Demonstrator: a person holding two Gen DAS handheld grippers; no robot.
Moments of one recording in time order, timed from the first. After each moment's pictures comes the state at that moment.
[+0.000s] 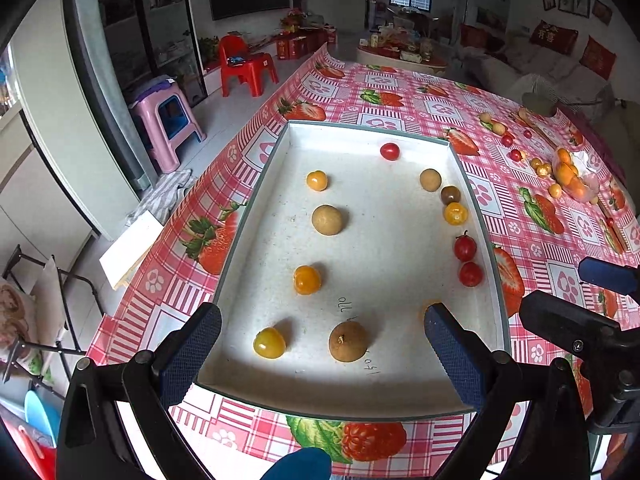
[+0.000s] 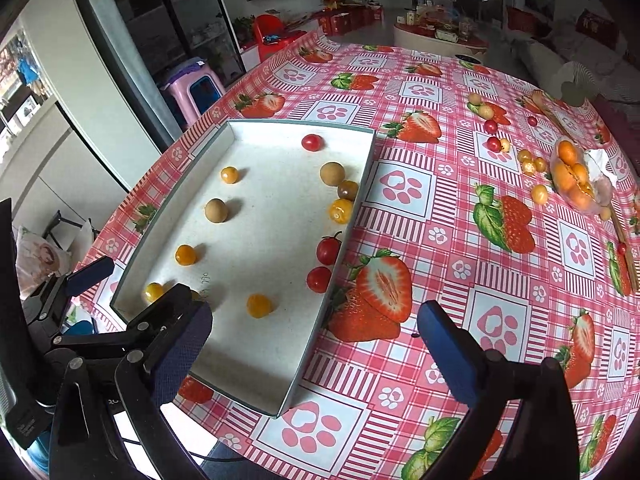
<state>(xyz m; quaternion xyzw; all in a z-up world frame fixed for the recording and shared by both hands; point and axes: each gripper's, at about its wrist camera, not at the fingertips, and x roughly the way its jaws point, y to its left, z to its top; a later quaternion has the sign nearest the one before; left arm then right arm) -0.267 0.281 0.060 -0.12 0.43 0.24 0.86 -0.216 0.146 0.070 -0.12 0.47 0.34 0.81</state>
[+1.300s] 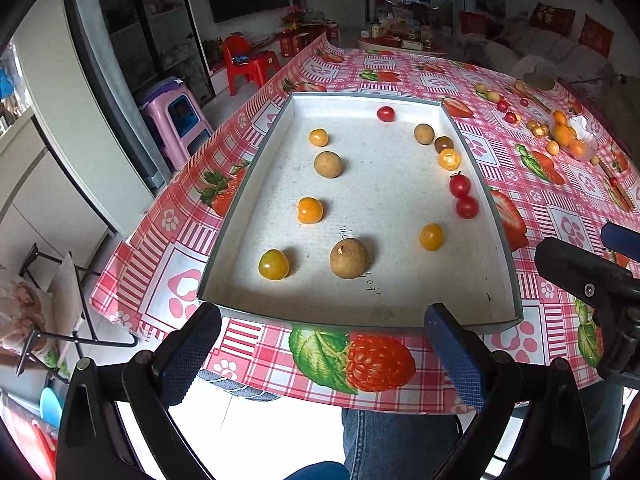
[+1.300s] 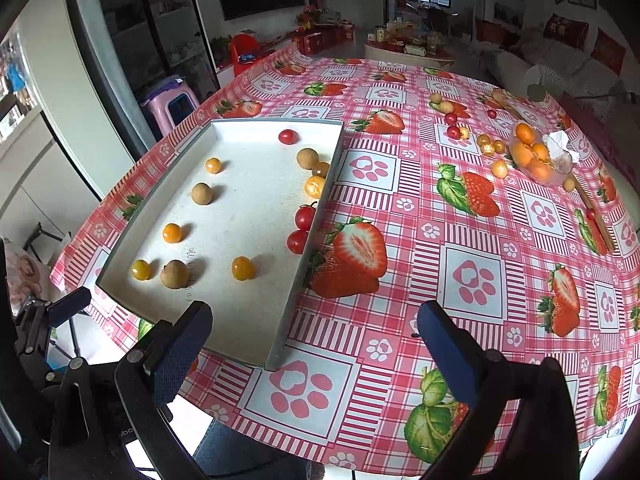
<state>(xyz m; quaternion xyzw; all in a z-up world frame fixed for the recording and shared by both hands) -0.303 0.249 0.044 -0.09 0.45 0.26 0.85 -0.255 0.117 0.062 -0.11 0.44 0.29 0.84</state>
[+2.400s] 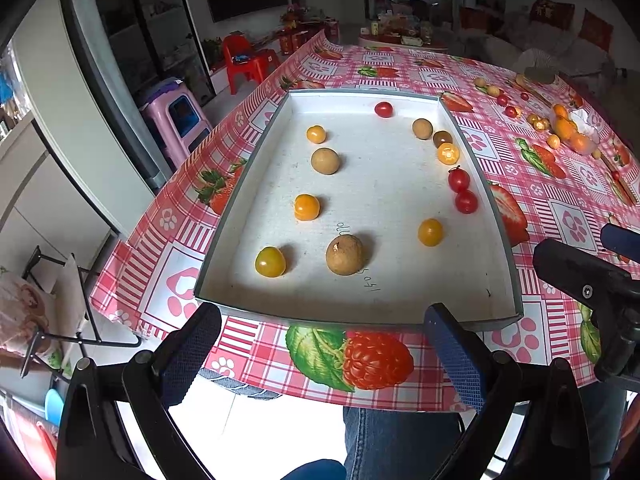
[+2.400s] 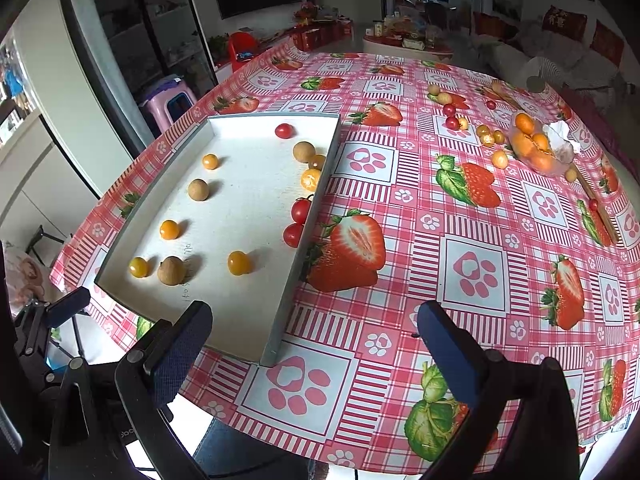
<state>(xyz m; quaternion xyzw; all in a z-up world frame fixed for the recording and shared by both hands) -0.302 0.246 0.042 -0.08 0.46 0.26 0.85 -0.253 0.113 0.058 -0.11 0.44 0.30 0.84</state>
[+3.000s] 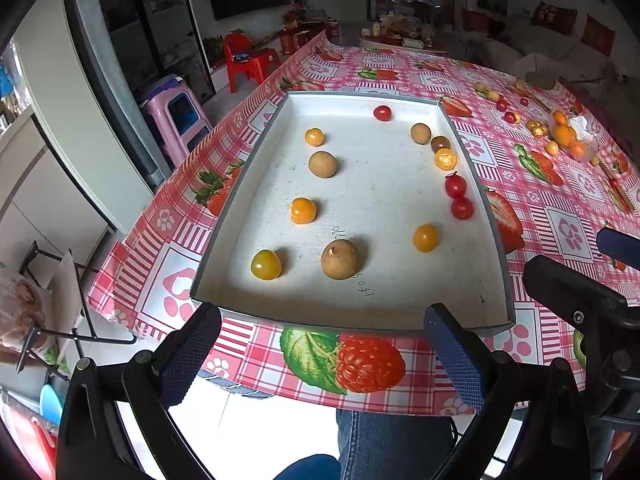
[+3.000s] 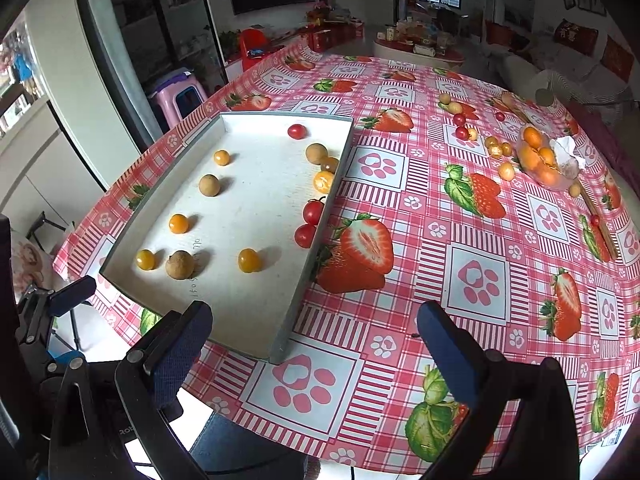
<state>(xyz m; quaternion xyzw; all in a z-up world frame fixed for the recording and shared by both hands) -0.300 0.246 0.046 -0.09 0.45 0.26 0.85 -0.260 0.120 0.062 -0.13 0.44 0.31 0.84</state>
